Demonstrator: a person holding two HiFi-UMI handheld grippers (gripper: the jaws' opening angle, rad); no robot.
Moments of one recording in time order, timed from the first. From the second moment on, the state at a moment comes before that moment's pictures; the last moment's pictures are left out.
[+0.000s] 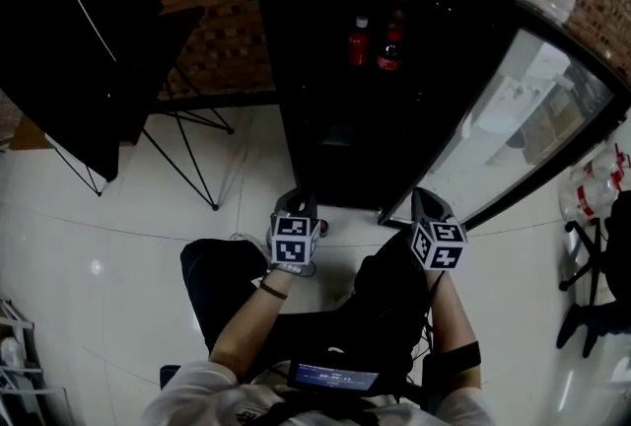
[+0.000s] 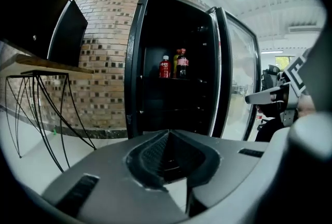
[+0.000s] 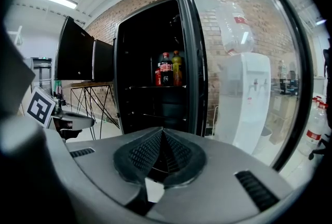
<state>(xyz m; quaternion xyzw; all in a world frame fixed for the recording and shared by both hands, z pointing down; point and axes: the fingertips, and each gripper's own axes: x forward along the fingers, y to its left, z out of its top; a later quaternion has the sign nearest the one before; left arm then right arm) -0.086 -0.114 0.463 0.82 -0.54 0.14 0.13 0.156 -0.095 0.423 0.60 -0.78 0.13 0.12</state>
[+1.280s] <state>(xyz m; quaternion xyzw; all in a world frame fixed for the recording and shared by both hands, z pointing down) -0.091 -0.106 0.427 0.82 -0.54 0.12 0.12 0.154 -0.090 0.415 0.61 -0.78 0.12 0.11</state>
